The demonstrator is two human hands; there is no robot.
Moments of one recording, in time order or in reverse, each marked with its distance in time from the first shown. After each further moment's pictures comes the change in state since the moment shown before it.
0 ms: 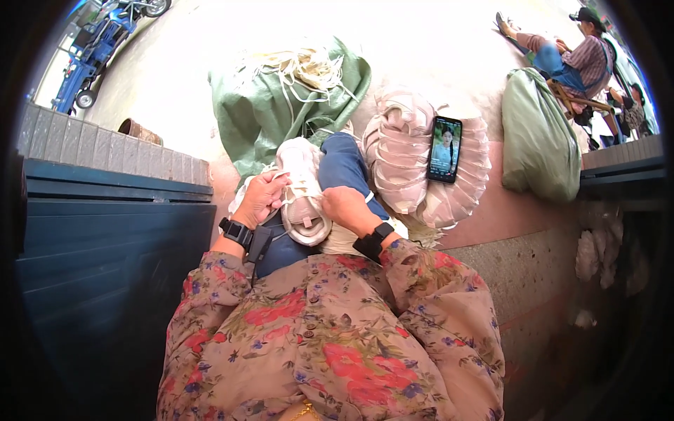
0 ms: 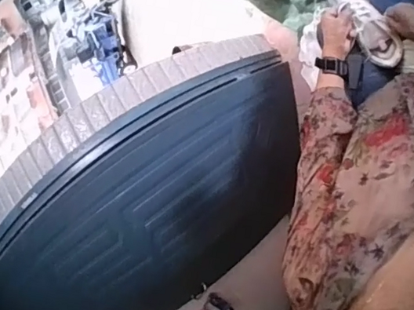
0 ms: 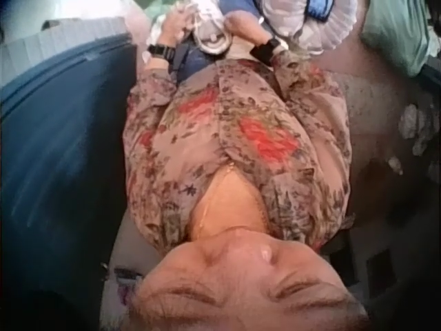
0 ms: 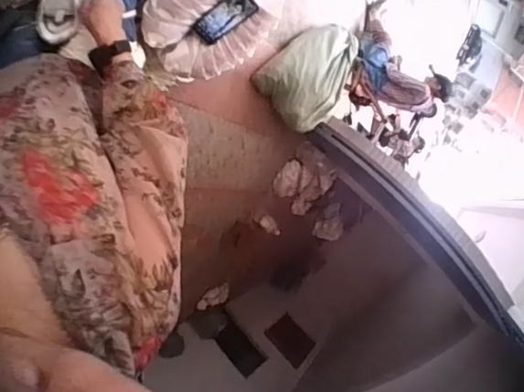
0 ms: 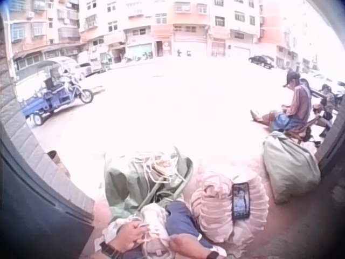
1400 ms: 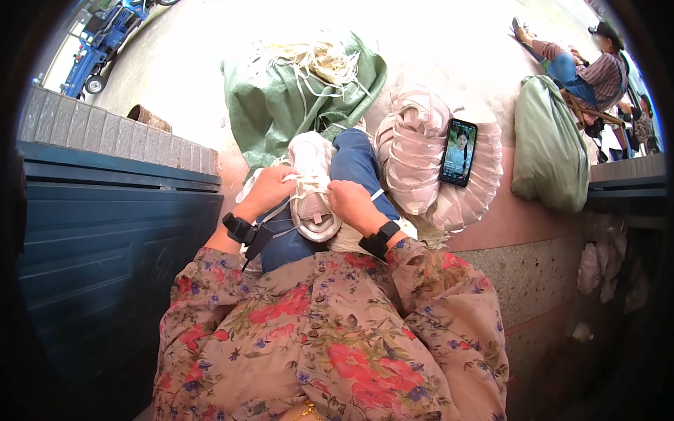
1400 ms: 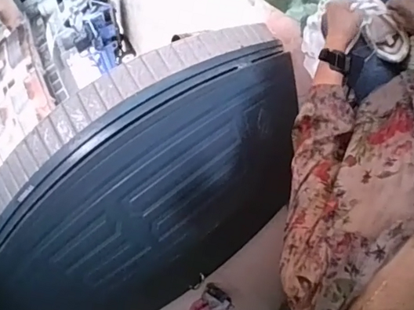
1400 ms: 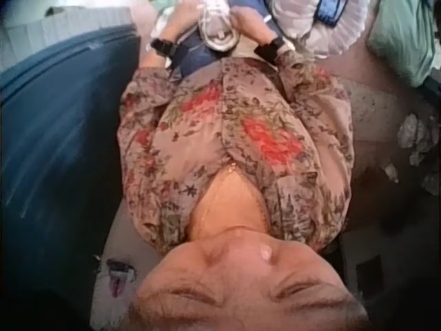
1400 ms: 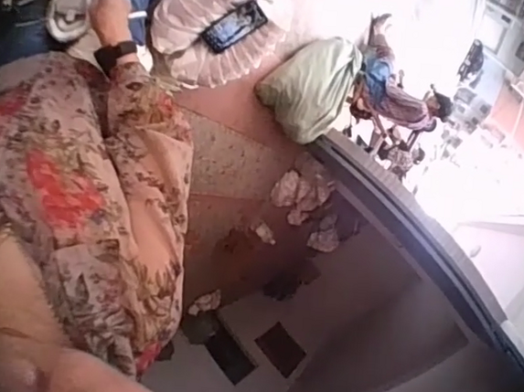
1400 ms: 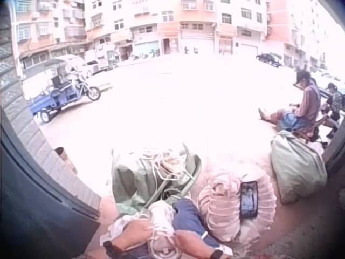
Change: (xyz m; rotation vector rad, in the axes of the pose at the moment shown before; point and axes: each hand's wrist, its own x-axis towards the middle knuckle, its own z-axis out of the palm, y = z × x) left_hand -0.002 0.004 -0.009 1.098 0.007 0.619; right_hand 0.007 -0.015 0.000 0.015 -0.008 -0.001
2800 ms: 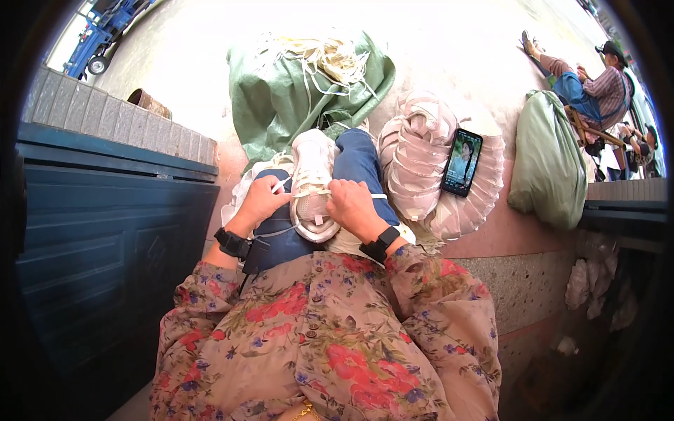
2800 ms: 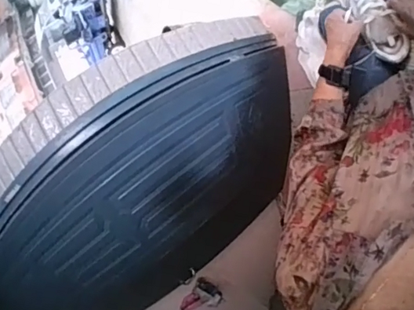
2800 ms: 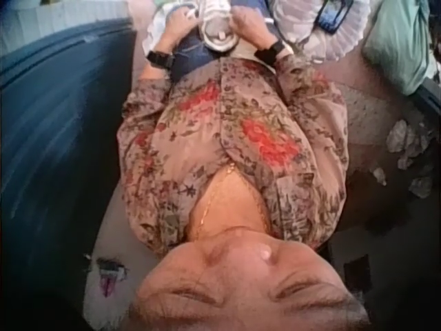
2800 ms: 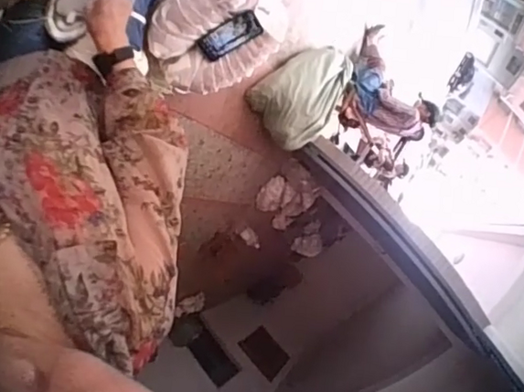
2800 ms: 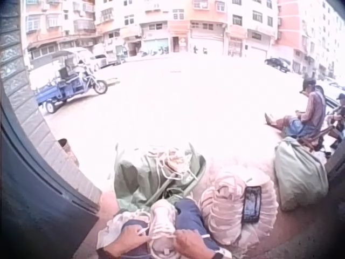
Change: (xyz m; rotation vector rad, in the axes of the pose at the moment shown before) left_hand -0.029 0.007 -0.009 -0.049 0.009 -0.459; right_hand -0.001 -0.007 0.000 -0.237 0.100 -0.189
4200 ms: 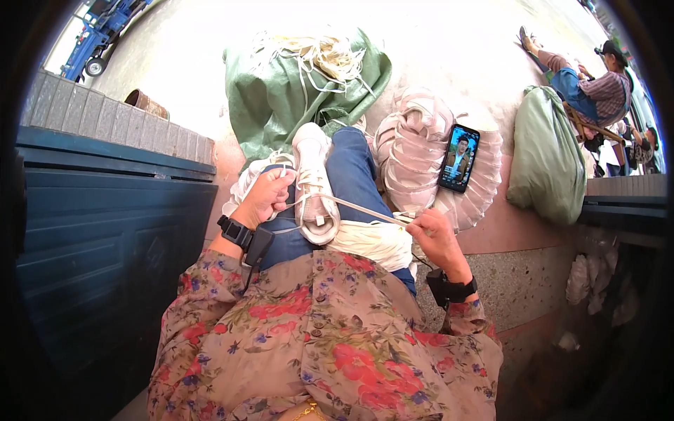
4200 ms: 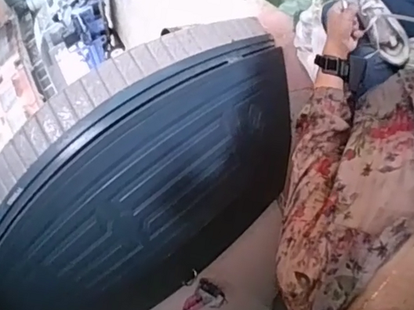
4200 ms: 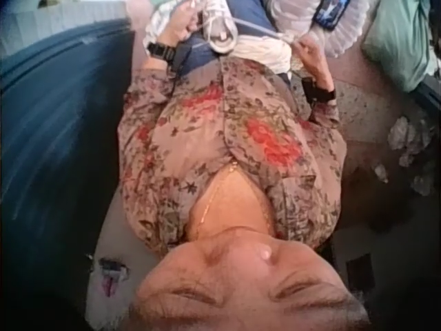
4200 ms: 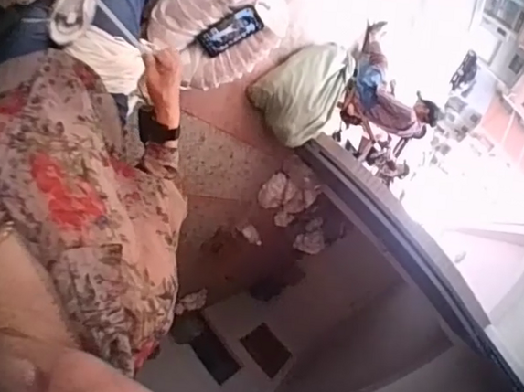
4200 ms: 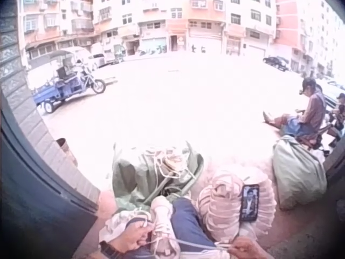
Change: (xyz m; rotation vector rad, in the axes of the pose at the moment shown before) left_hand 0.010 0.007 0.009 -0.993 -0.318 -0.329; right_hand -0.102 0.040 -0.122 0.372 -0.012 0.266
